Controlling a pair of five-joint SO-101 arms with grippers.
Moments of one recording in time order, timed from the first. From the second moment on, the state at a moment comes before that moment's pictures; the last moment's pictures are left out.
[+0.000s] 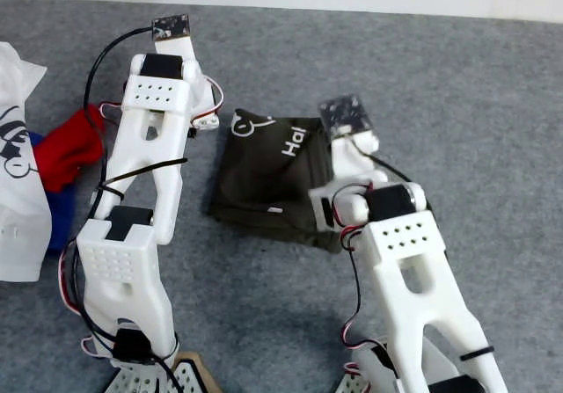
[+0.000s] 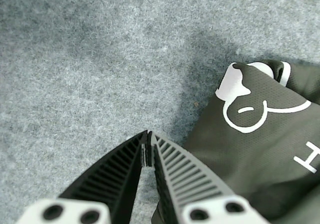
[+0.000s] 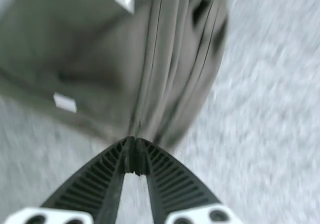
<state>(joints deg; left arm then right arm) -0.4 28.9 -28.3 83.9 19.3 -21.9 -32.2 38.5 60.1 2.2</state>
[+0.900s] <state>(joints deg) -0.4 28.9 -28.3 83.9 19.3 -17.6 10.8 9.8 49.3 2.2</state>
